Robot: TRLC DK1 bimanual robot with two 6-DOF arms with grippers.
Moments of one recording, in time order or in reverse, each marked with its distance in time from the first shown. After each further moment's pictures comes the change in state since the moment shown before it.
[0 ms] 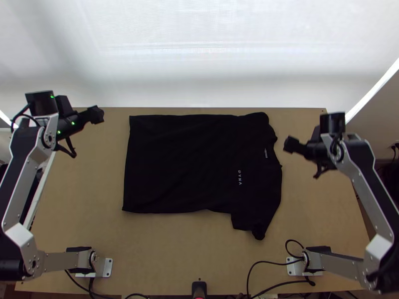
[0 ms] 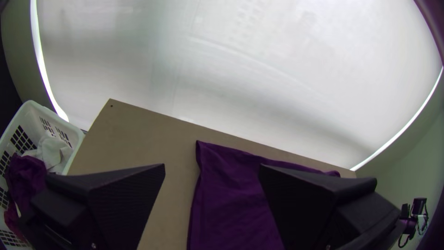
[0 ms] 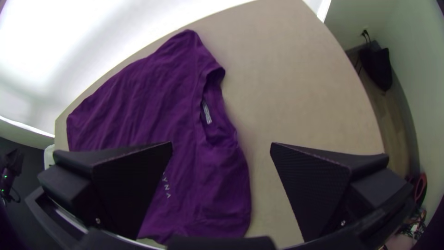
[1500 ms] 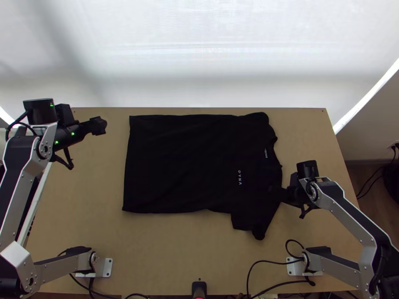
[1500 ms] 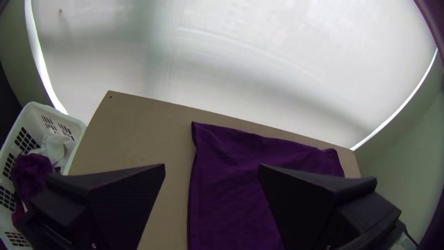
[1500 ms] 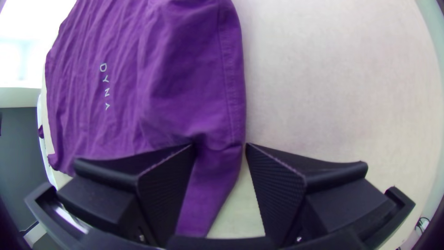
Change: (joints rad) left arm -0.029 -0.096 -0.026 -0.127 0.000 0.050; right arm 0.035 -0.060 -0.580 0.256 -0.151 -0.046
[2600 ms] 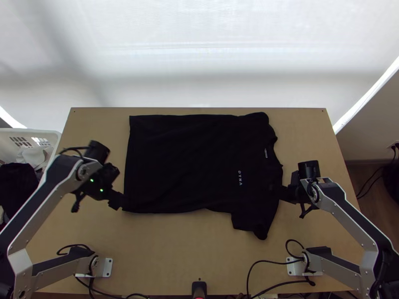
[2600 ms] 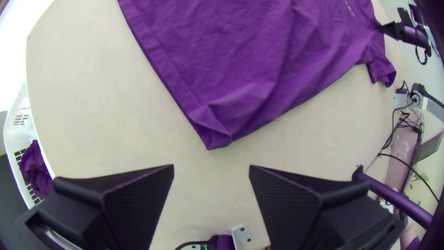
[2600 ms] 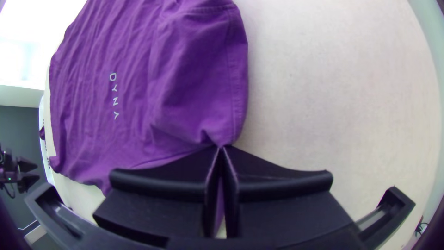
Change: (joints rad) left arm -0.301 -0.046 -0.321 -0.554 -0.099 0.418; right arm 0.001 -0.032 -0.005 0.037 0.012 -0.003
